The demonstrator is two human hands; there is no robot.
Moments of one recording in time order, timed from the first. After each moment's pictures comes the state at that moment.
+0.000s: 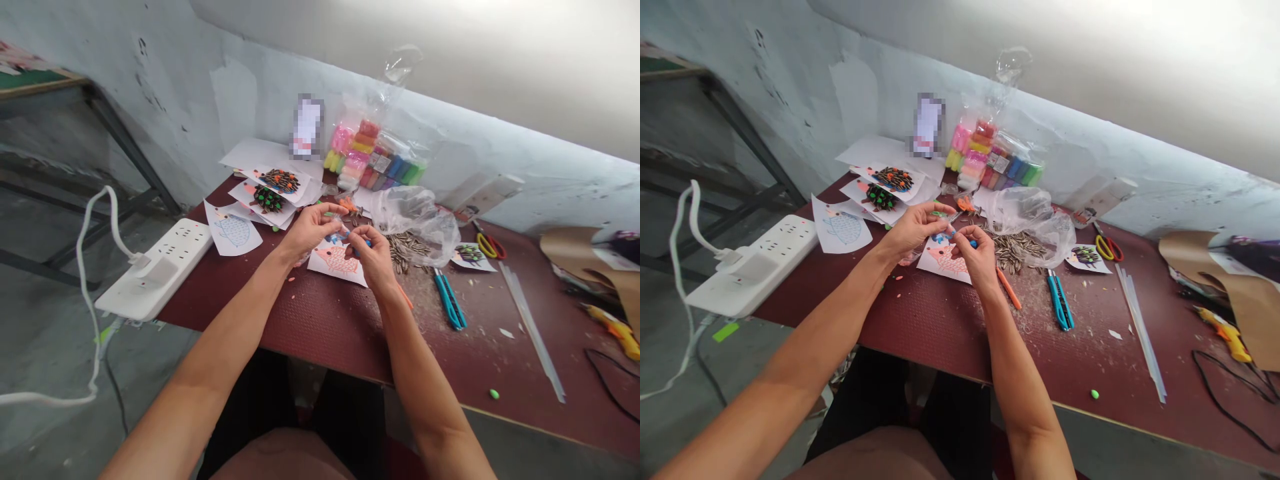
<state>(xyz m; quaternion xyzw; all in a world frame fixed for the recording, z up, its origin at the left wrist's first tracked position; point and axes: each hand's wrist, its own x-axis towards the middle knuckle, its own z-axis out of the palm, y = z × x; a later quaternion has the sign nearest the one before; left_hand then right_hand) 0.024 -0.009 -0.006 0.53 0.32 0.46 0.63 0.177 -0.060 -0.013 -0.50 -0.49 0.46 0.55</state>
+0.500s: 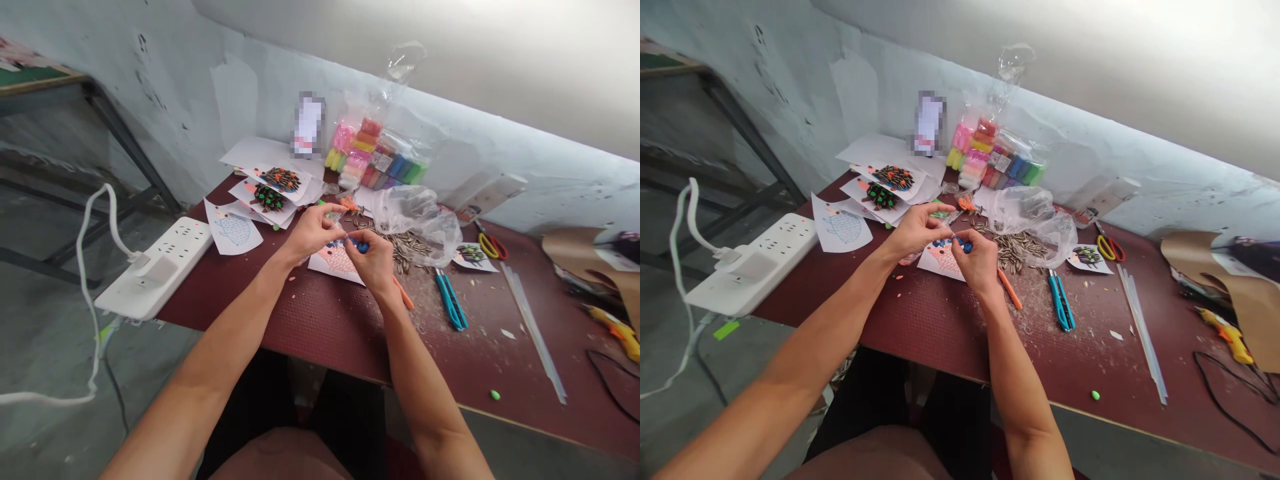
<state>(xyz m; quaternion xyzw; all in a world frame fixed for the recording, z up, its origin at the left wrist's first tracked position) 0.020 -0.015 -0.002 0.61 0.38 0.43 0.55 0.179 -0.065 -0.013 -0.60 -0.64 0.17 0.45</state>
